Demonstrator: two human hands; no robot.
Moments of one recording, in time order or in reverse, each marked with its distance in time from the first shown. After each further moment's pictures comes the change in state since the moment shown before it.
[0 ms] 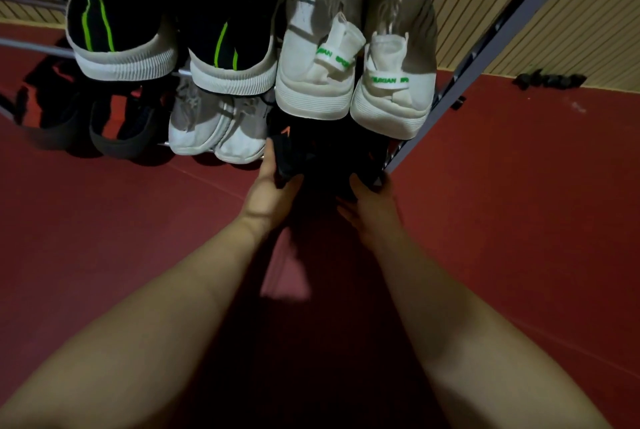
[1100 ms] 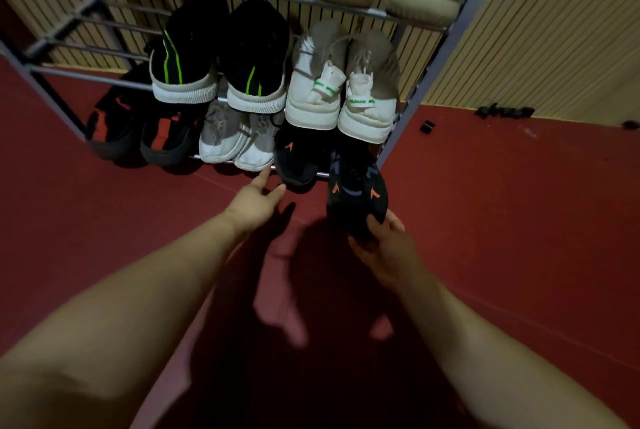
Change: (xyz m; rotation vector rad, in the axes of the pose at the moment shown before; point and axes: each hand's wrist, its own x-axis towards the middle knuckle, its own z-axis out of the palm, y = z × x) left_hand -0.061 0.027 -0.042 0.185 -0.043 -0.106; right_hand -0.125 -0.019 -0.054 0.198 -0.166 0.042
